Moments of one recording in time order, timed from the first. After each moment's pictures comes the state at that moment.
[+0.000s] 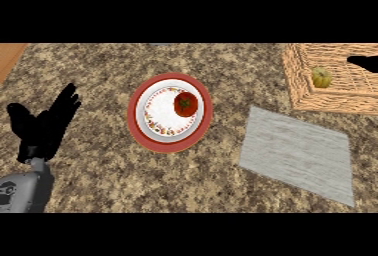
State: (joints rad) left arm -0.21 0.25 0.16 -1.42 0.05 -0.06 0.24; right arm -0.74 -0.53 -0.43 -1.00 0.50 -0.01 -0.03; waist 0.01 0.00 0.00
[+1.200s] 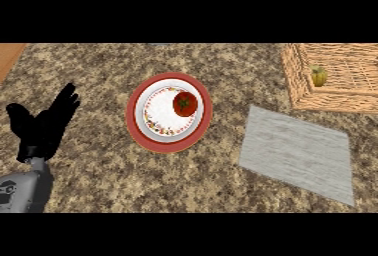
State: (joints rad) left arm -0.21 0.25 0.17 -1.40 0.04 -0.07 0.22; right arm -0.68 -1.00 -0.84 -0.50 0.10 0.37 -0.17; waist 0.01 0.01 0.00
